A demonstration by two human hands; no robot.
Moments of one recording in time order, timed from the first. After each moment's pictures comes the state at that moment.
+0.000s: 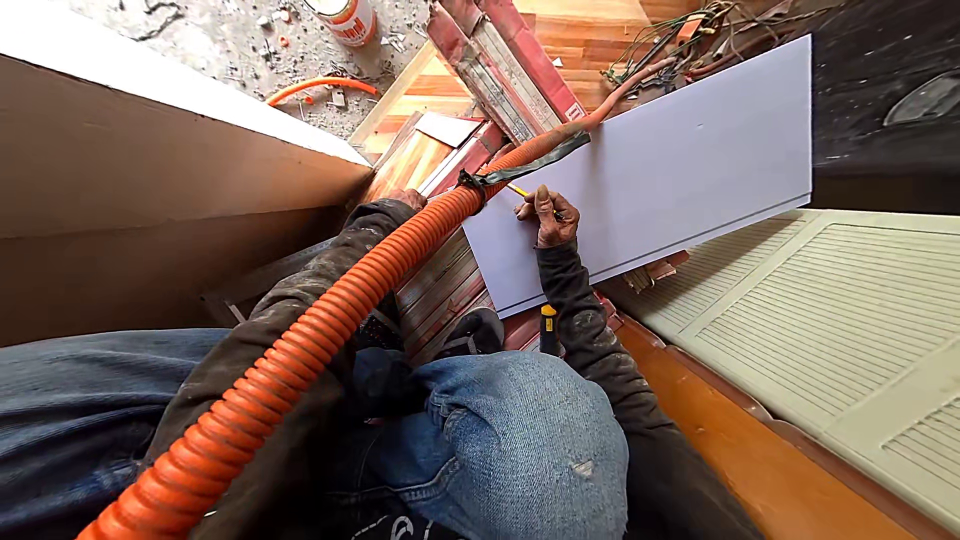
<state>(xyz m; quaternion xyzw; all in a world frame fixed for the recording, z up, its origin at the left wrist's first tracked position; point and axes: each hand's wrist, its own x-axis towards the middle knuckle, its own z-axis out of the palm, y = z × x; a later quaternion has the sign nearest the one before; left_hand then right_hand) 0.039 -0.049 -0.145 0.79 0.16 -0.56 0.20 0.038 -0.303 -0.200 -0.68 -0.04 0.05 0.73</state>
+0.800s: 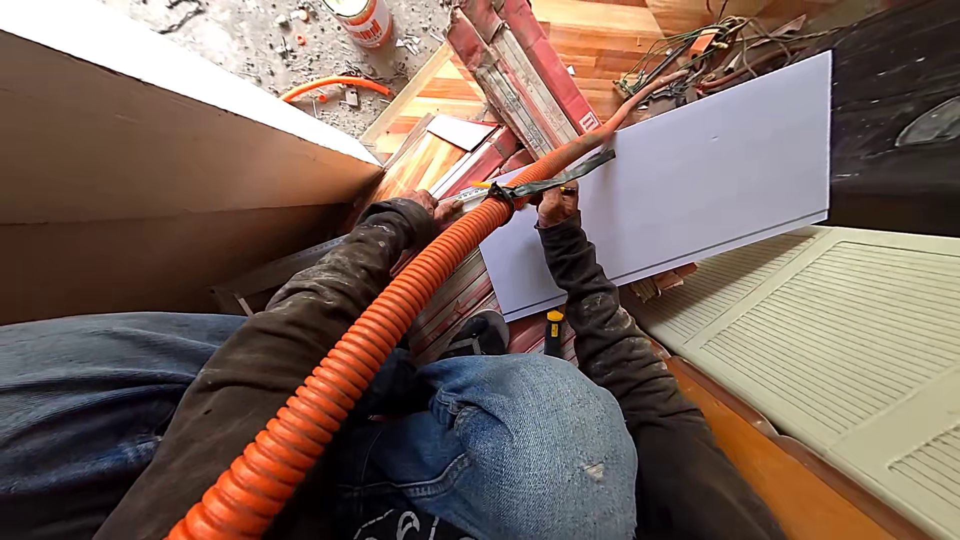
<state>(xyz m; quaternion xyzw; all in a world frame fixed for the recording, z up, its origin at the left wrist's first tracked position) 0.029 -0.038 -0.145 0.81 0.12 -0.53 0.24 0.070 -0.261 -0.168 -0.69 -0.04 0.09 0.72</state>
